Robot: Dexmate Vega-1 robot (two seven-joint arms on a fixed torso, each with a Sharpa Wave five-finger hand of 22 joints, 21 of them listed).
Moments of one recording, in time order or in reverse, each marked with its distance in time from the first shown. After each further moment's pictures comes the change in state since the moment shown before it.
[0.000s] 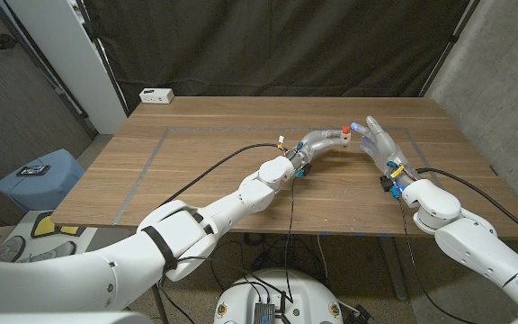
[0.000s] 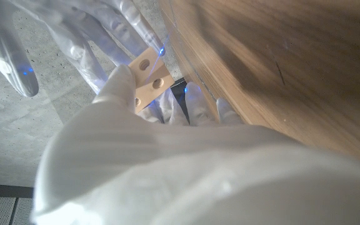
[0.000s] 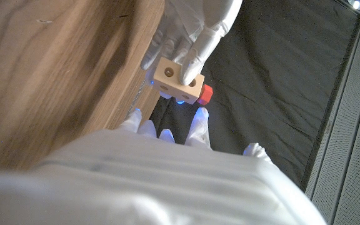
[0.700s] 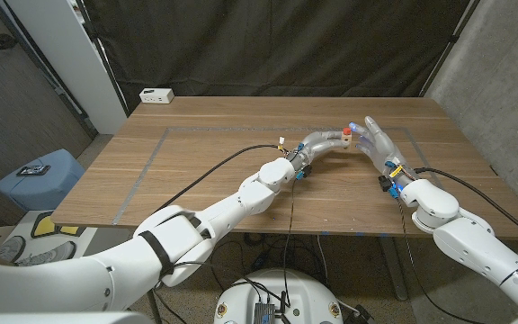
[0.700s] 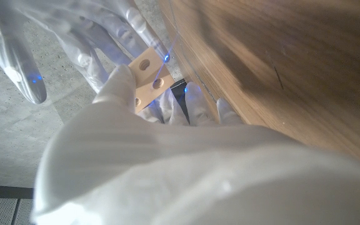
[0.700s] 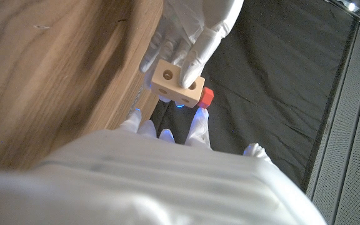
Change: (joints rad) left arm 0.025 0.024 0.005 -0.062 0.007 0.023 0.012; left_hand 0.000 0.000 0.000 0.000 0.004 0.000 0.000 -0.003 -0.001 0.000 0.000 -0.003 -0.004 0.000 0.000 0.000 0.000 -0.005 0.005 0.000 0.000; right arm 0.016 0.000 -0.016 0.018 0.008 0.014 0.014; right_hand 0.000 0.000 -0.004 0.004 0.000 0.000 0.000 0.000 0.000 0.000 0.000 0.000 0.000 0.000 0.000 0.000 0.000 0.000 0.000 0.000 0.000
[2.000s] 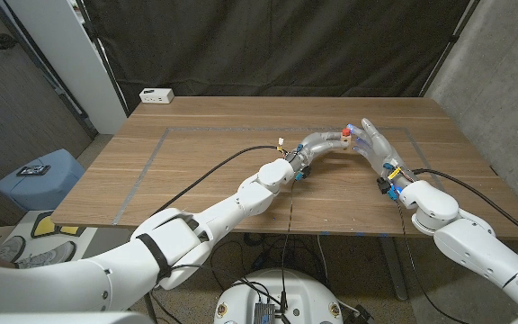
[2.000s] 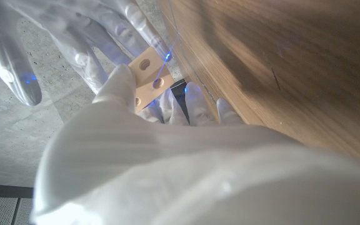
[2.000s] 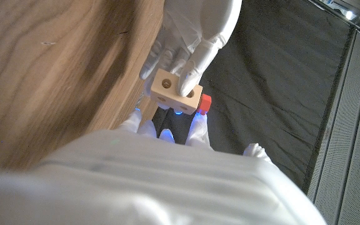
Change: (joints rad) left arm 0.012 0.012 0.000 -0.025 -0.002 0.010 0.003; left_hand 0.000 0.000 0.007 -0.006 0.000 0.000 0.000 0.011 0.000 0.004 0.004 0.003 0.001 0.000 0.000 0.000 0.000 0.000 0.000 0.000 0.000; right arm -0.018 -0.021 -0.006 -0.030 0.005 -0.013 -0.003; right_hand 0.000 0.000 0.000 0.000 0.000 0.004 -0.004 0.000 0.000 0.000 0.000 0.000 0.000 0.000 0.000 0.000 0.000 0.000 0.000 0.000 0.000
